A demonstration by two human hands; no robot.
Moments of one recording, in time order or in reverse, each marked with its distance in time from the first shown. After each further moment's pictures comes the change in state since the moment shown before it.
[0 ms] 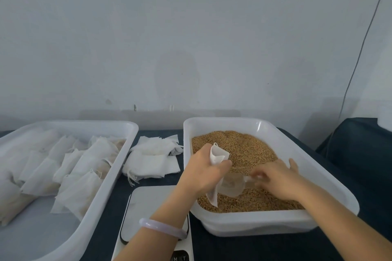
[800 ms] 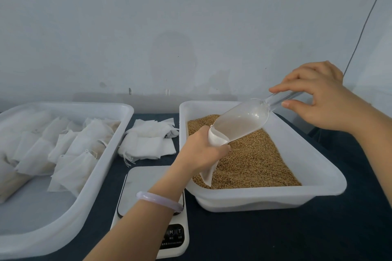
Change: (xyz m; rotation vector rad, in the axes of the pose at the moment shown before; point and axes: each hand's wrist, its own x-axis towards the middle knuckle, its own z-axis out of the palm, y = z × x) left_hand 0.003 0.002 0.000 0.080 -0.038 -0.002; right_hand -0.045 0.001 -0.133 -0.004 0.603 -0.362
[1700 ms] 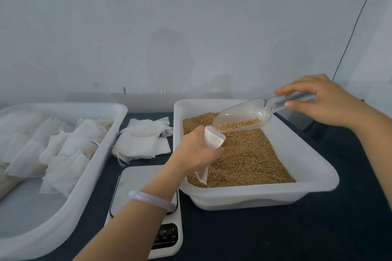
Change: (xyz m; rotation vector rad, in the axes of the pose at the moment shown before) left_hand 0.003 -0.002 0.002 0.114 -0.042 -0.026; right_hand -0.006 0.030 0.001 0.198 -0.183 0.200
